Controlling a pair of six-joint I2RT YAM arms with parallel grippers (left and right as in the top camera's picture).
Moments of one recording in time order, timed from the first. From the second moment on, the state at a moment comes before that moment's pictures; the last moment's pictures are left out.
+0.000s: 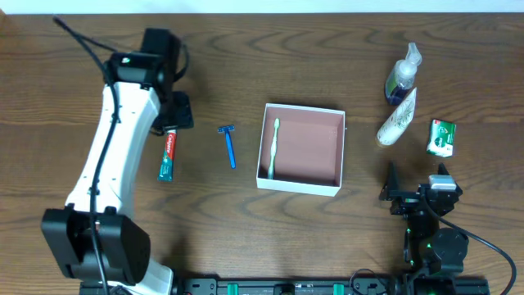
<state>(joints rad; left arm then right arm) -0.09 1.72 1.58 -1.31 -0.17 -0.27 -0.03 0.01 0.01 -0.07 0.01 0.01</state>
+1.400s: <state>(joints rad) 0.04 1.88 1.19 -0.83 -0.04 0.02 -0.03 0.01 0.01 -0.07 0.01 0.01</state>
